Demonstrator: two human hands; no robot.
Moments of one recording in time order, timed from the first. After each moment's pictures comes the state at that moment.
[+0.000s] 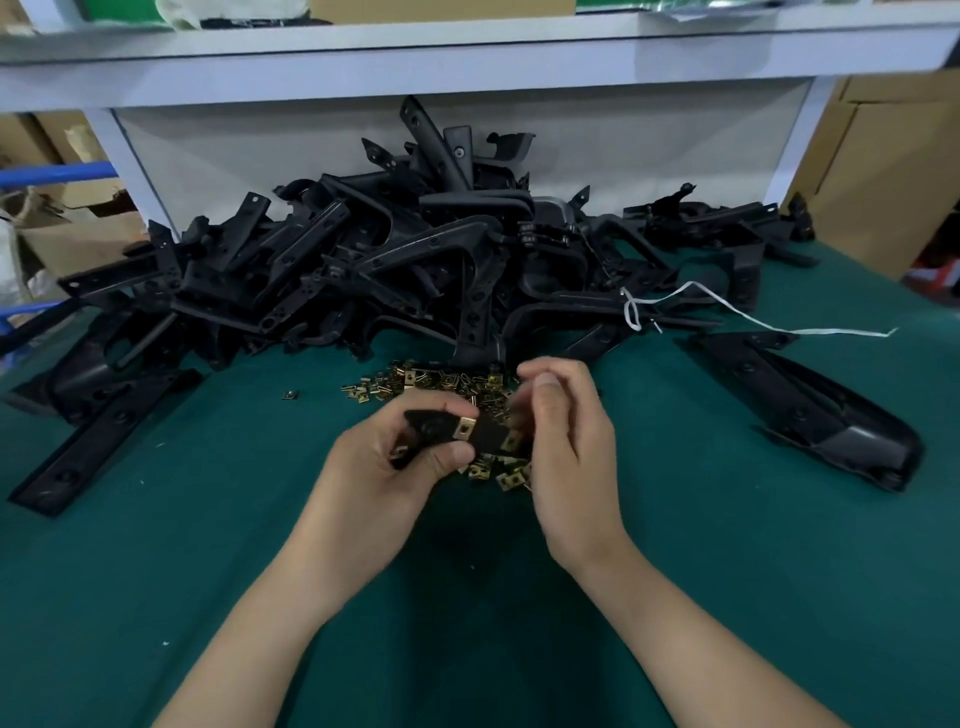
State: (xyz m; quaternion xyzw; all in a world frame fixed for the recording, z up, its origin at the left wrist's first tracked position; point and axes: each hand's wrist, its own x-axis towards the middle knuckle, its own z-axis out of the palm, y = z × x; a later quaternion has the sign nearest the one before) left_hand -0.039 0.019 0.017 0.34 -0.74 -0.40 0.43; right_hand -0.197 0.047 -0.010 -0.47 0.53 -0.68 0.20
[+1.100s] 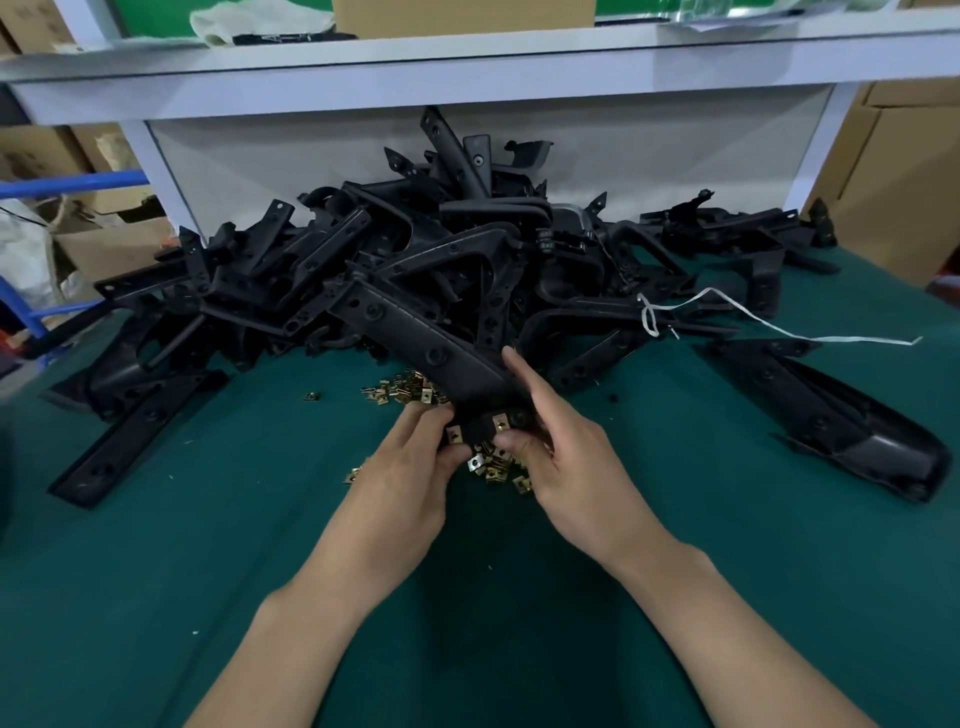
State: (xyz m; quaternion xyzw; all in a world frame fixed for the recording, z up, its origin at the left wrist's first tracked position) left_hand -0.036 0.006 -0.010 0.38 -0.85 -0.17 0.34; right_hand -0.216 0.048 -0.011 -0.66 0.53 -0.47 0.23
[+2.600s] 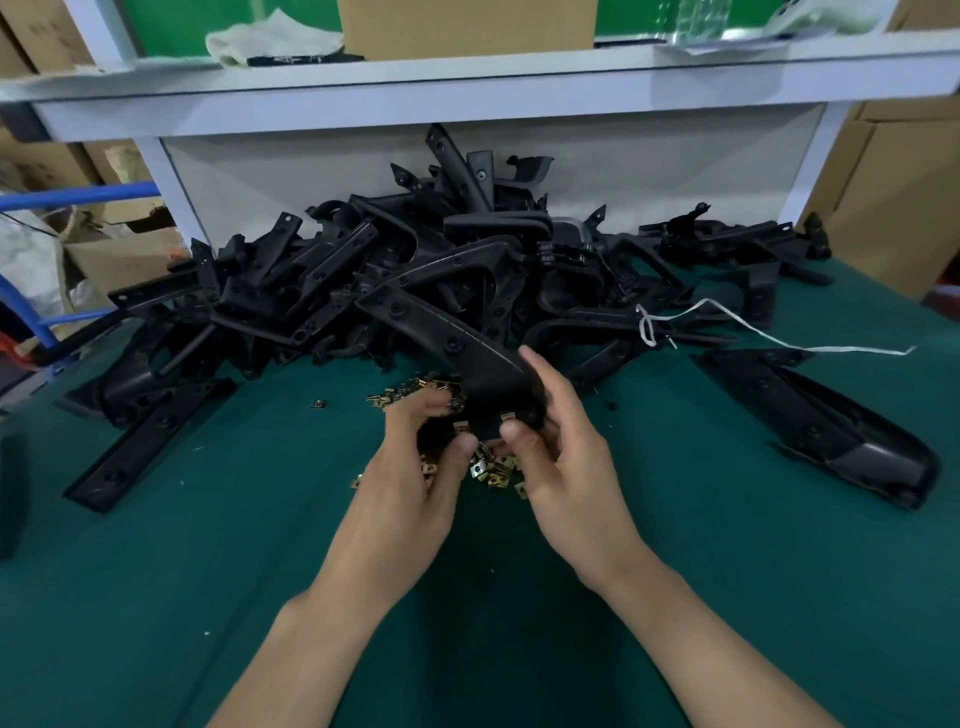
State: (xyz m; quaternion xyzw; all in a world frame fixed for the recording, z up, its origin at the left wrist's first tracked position) left_hand -0.036 0.014 -0.009 0.36 -0.78 -0.24 0.45; right_hand -0.203 0.049 -0.015 -0.60 0.48 -0.59 0.25
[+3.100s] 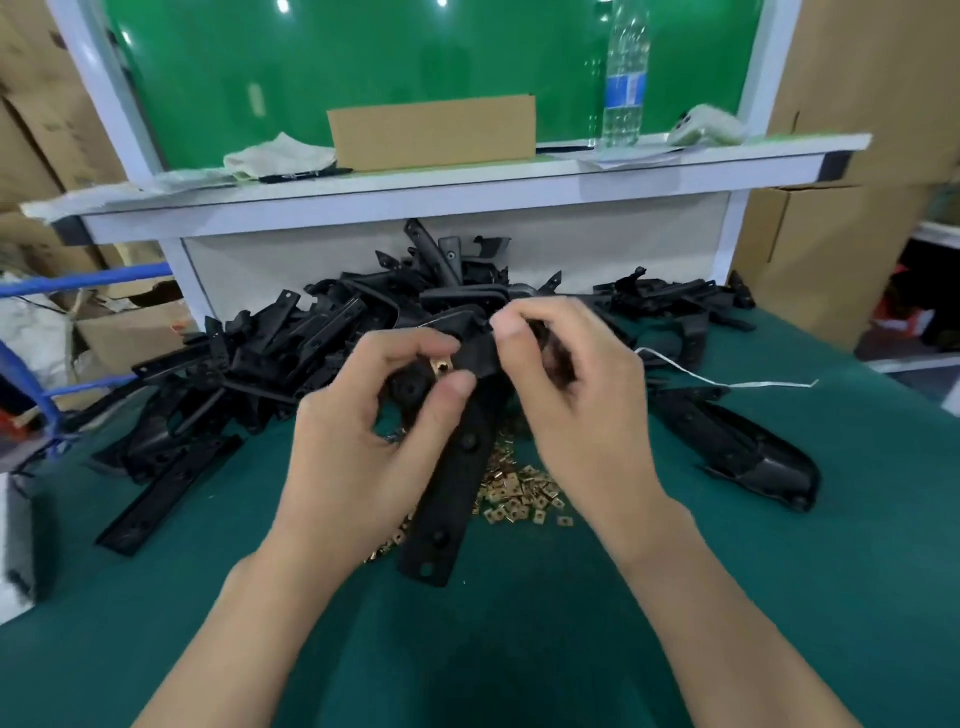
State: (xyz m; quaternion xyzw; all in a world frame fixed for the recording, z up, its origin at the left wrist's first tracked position) left_hand -0.042 0.064 0.120 0.21 -0.78 -0.14 0.58; right_hand -0.203 0.095 0.123 -0.60 0.48 -0.64 -0.03
